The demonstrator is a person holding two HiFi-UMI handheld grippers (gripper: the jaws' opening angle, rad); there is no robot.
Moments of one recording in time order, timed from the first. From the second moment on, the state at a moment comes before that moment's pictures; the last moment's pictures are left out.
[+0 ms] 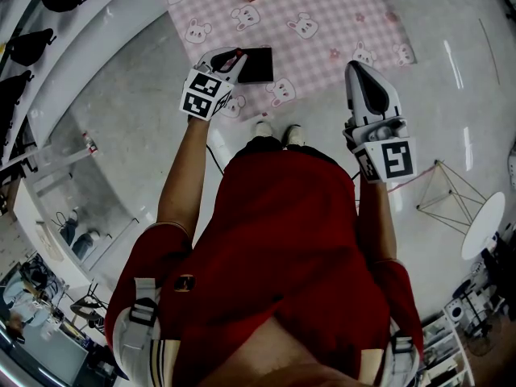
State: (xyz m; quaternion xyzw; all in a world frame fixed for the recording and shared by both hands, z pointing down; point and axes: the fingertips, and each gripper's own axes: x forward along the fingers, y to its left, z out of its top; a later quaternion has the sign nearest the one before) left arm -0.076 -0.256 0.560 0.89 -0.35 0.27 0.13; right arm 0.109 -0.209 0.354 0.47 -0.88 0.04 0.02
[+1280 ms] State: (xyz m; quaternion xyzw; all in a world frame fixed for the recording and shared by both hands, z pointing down) left arm -0.079 -0.256 0.515 0.91 -0.36 0.20 0.09; right arm 0.091 -0.214 0.359 0.45 -0.89 0.04 0.02
